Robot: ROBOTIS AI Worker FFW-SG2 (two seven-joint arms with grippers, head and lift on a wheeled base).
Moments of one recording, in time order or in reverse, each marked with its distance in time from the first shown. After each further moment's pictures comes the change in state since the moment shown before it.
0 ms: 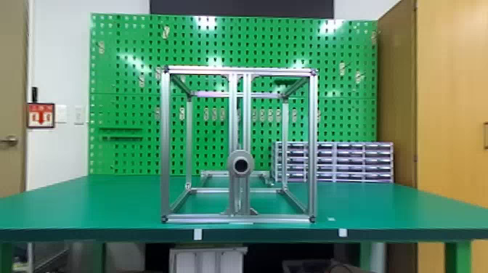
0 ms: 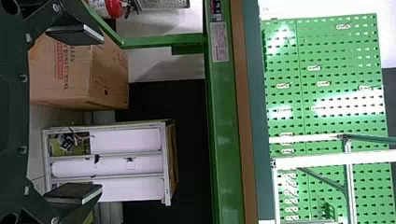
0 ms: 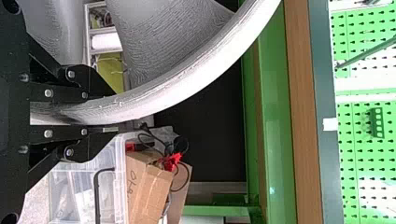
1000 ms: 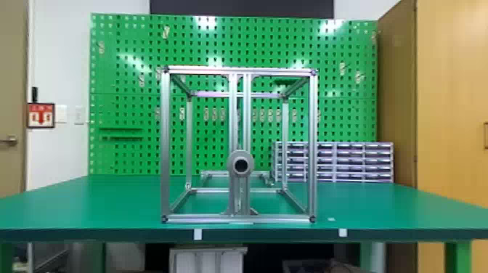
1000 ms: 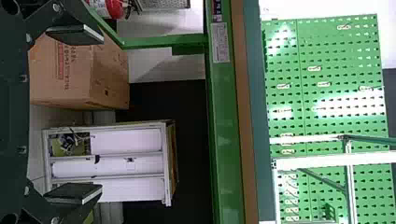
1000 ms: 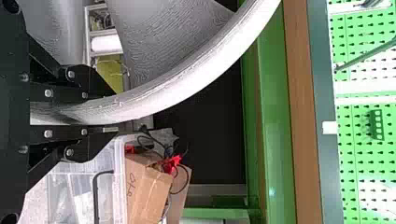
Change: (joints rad) left arm 0.002 0.000 0.002 0.000 0.002 0.000 0.000; right arm -0.003 -0.001 0.008 0.000 -0.005 0.002 0.000
